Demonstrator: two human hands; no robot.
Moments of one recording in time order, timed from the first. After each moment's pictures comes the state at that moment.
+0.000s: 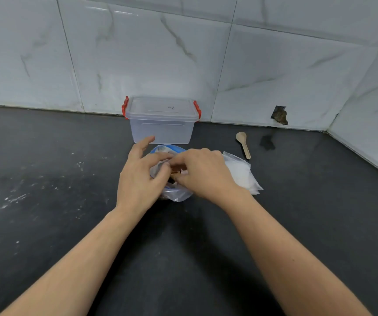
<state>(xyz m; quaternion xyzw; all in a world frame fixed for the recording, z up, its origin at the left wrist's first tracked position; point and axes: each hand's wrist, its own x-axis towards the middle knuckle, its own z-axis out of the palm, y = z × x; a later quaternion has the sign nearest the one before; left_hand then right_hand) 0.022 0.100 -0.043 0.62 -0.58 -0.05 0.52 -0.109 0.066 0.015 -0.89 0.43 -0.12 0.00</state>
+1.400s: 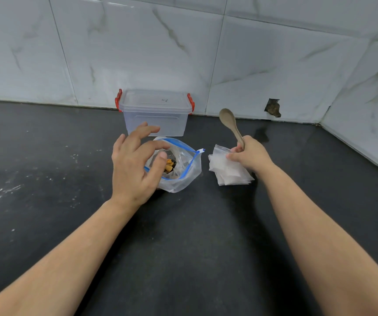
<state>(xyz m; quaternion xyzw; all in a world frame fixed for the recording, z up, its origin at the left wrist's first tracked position) 0.020 0.103 -0.045 0.53 -0.64 0.09 0.54 -0.212 -0.016 -0.015 -0.69 0.64 -0.25 0.23</state>
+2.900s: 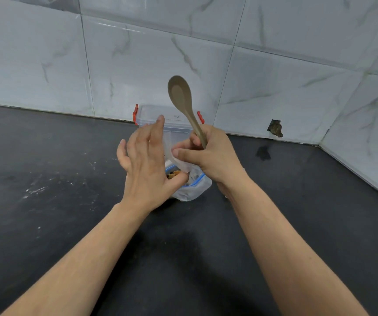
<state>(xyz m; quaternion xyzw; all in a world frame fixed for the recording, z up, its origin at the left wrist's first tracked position) 0.016 0.125 -0.019 0.60 -0.62 0.13 0.49 -0.114 0.105 0.058 -0.76 0.37 -0.39 0.36</state>
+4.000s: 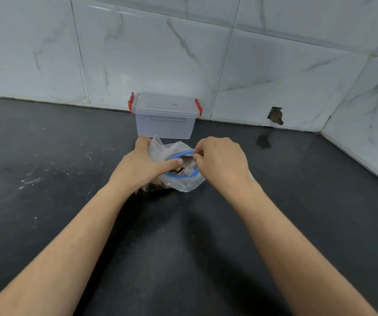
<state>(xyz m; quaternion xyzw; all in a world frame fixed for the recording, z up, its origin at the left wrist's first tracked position) 0.033 0.120 -0.013 0.72 -0.53 -0.22 0.38 -0.124 0.090 0.029 -0.83 0.53 -0.16 -0.09</state>
